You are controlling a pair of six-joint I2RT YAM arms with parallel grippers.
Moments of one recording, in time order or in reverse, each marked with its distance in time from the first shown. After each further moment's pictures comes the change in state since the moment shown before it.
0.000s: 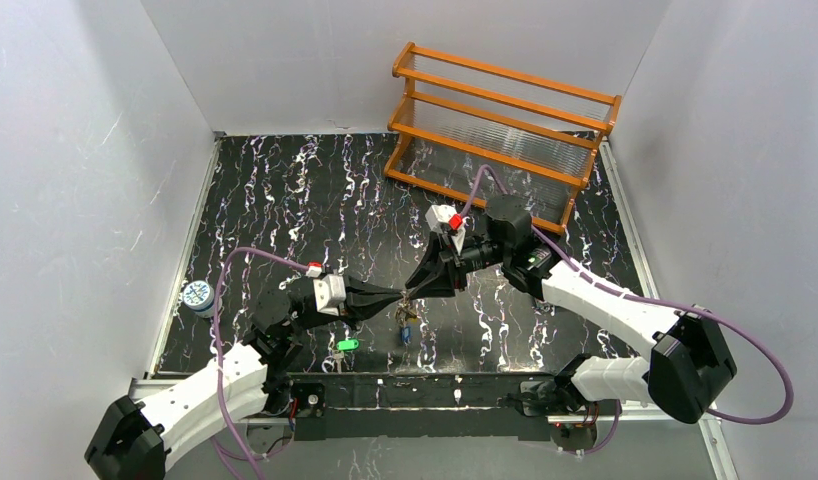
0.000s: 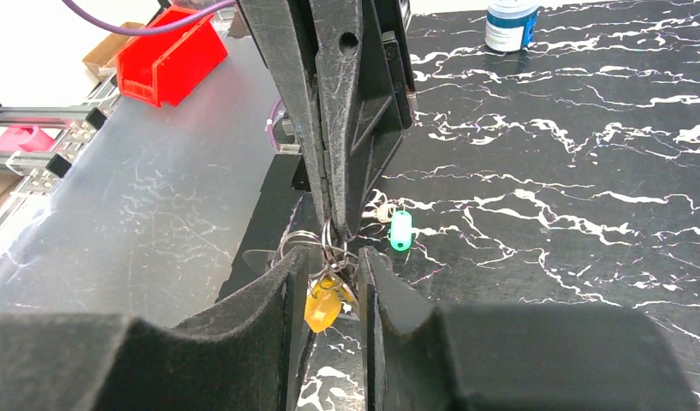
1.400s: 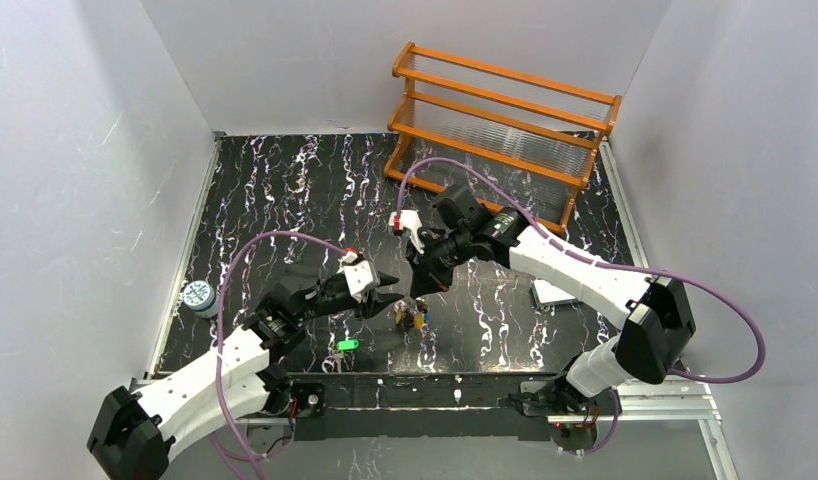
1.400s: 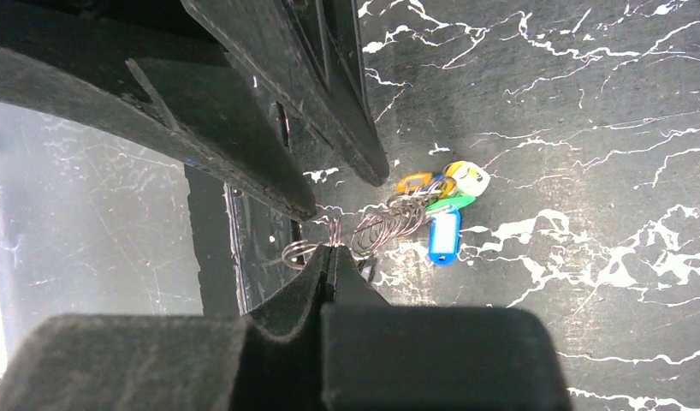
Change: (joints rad) left arm 0.000 0.082 0.180 -0.526 -0.113 0.263; right arm 0.111 0.241 0.412 -0.878 0.453 -0.230
